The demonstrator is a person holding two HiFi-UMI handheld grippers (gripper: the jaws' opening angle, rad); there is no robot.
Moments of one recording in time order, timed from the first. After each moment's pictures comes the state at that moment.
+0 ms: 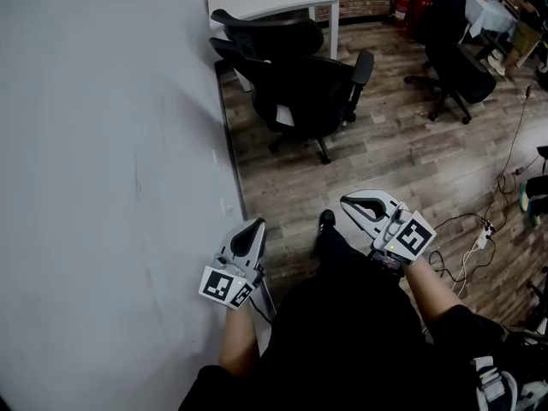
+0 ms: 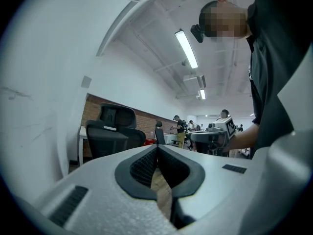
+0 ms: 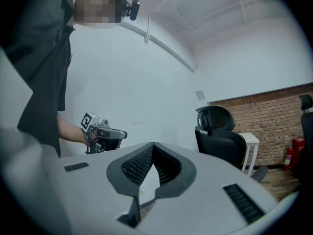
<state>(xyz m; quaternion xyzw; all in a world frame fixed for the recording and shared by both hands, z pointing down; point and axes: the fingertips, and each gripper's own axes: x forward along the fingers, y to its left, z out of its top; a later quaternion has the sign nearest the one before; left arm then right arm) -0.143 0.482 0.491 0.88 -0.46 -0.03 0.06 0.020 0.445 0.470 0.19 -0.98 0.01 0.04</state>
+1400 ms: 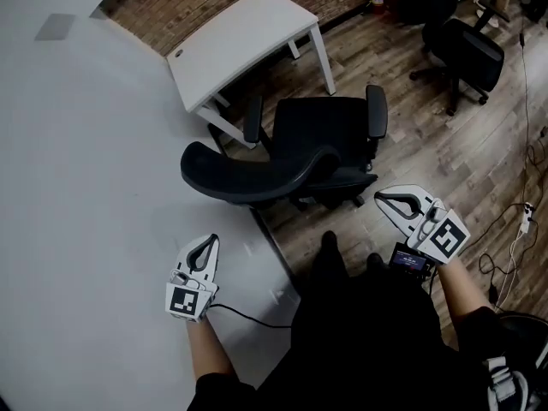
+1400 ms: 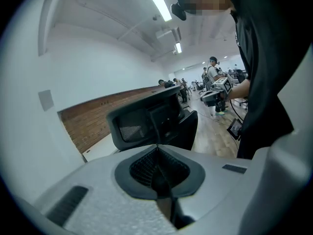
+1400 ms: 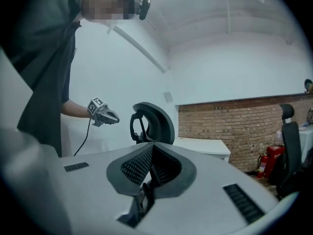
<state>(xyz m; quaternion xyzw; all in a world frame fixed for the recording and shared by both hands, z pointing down) -0.288 0.061 0.451 0.89 -0.37 0.26 -0.06 0.050 0.076 0.470 0.34 -0.94 0.01 0.05</state>
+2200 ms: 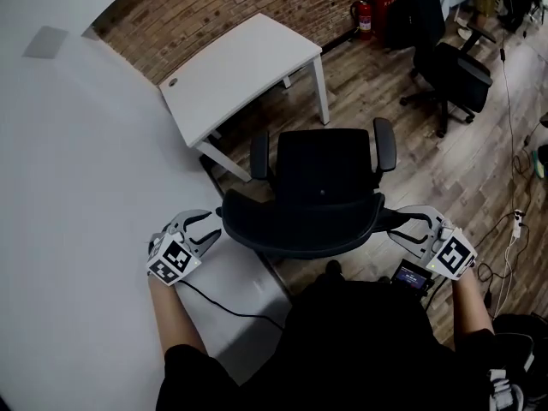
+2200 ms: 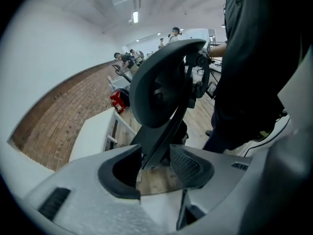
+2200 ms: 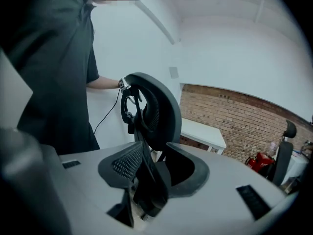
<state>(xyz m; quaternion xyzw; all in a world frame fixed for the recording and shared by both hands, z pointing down) -0.378 -0.132 0.500 0.87 -0.11 0.47 -0.12 -0.013 0.016 0.485 0.34 -0.92 -0.01 0.22</state>
